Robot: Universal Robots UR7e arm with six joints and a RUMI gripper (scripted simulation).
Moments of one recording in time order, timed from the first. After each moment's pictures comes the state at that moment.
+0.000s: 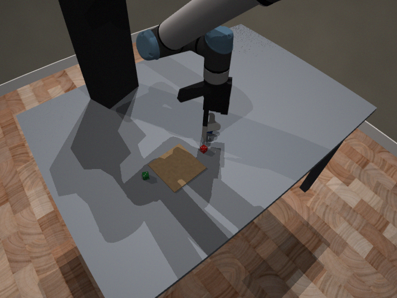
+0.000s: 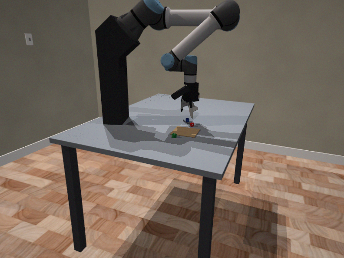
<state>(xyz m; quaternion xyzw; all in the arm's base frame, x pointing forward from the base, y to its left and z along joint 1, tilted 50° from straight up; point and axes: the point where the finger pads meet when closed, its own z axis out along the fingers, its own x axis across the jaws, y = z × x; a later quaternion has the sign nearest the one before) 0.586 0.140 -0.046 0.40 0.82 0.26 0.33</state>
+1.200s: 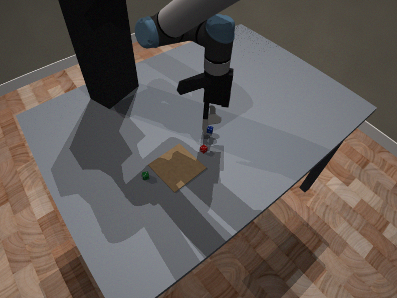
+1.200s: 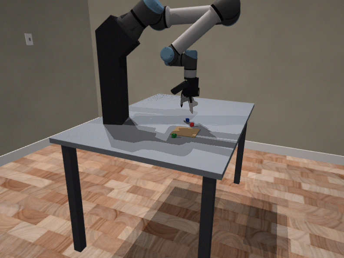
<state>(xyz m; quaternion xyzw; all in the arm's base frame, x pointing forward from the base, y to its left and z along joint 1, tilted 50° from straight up) 0.562 0.137 -0.028 0.40 0.82 0.25 0.33</state>
